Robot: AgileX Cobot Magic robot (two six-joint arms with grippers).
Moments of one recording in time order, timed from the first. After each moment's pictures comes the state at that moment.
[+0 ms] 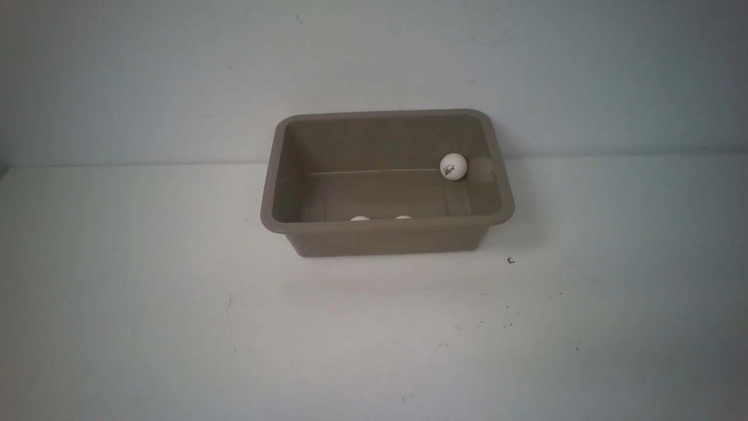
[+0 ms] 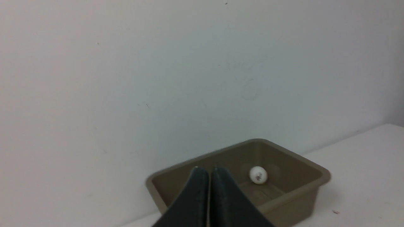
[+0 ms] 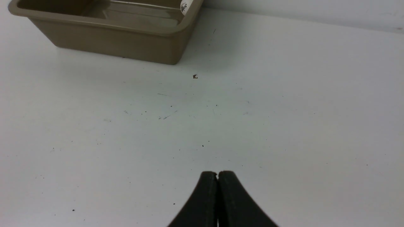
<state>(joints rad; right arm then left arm) 0.38 0.27 -0.49 -0.13 0.91 0.16 -0.05 0.13 -0.25 -1.72 0.09 1.84</state>
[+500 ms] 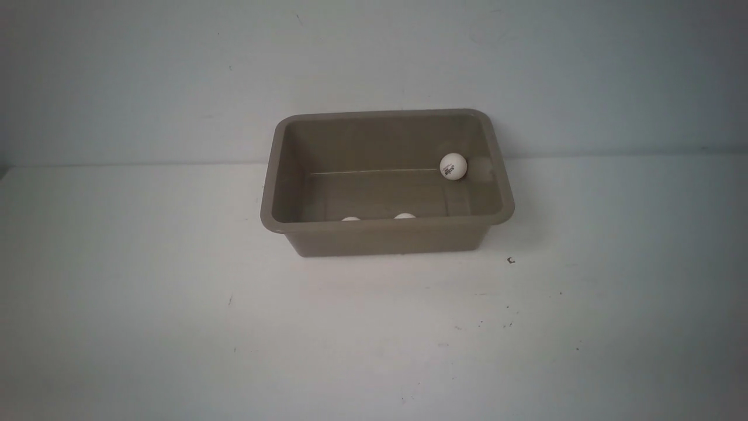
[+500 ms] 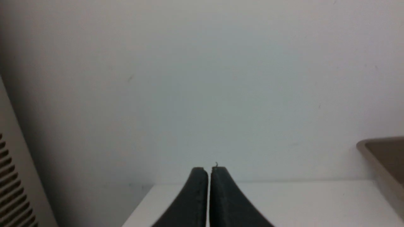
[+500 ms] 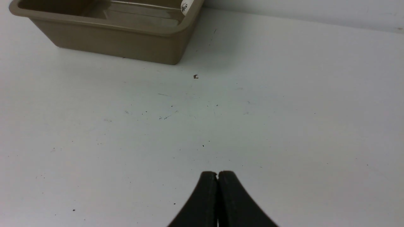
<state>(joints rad) 0.38 0.27 -0.49 -0.13 0.91 0.16 0.15 -0.01 0.03 -1.74 -0.13 1.83</state>
